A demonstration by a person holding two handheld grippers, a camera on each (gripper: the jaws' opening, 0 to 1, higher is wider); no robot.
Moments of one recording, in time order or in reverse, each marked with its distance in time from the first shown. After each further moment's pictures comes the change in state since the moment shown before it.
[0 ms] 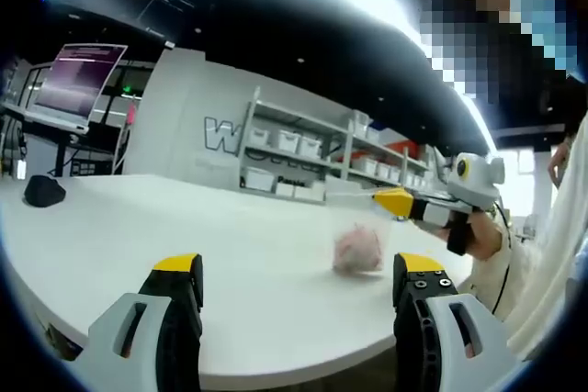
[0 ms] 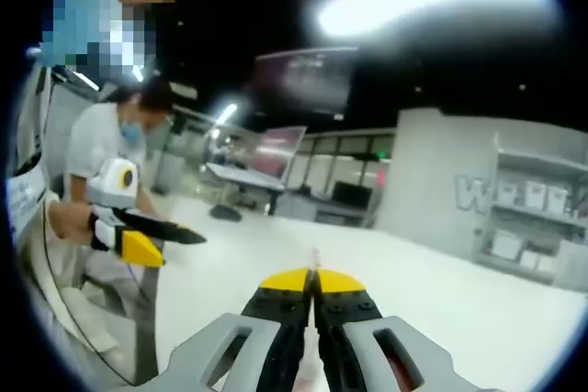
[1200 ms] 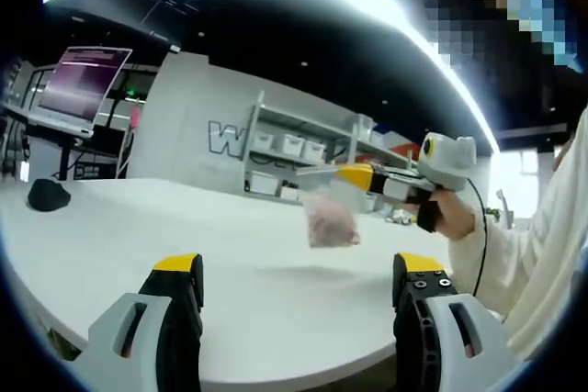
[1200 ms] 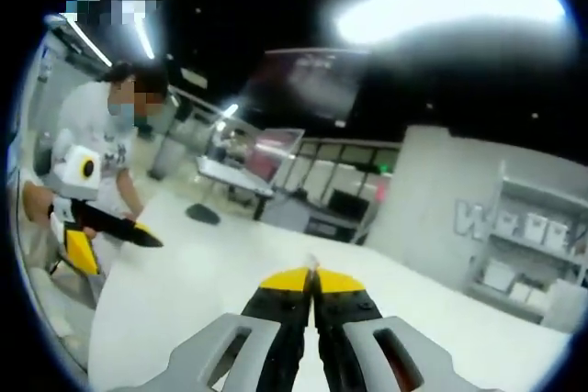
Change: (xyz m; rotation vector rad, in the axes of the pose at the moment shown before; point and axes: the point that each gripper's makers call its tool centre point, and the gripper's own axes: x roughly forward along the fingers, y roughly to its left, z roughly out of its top) left arm 0.001 0.009 0.002 0.008 -0.016 0.026; right arm 0.060 -0.044 0.024 -0.121 -0.021 -0.006
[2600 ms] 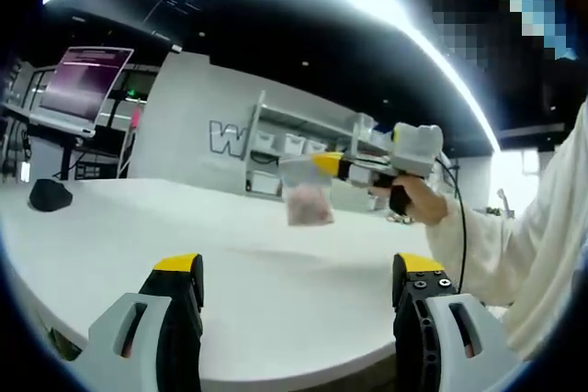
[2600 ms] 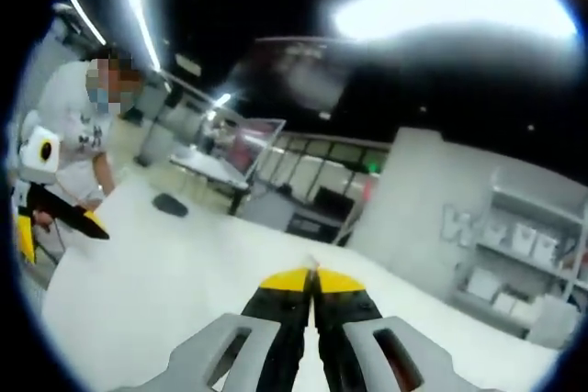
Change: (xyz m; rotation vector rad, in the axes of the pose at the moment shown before) left arm -0.002 0.006 -0.001 0.000 0.002 0.005; right arm 0.052 -0.037 -0.003 -0.057 0.022 -0.057
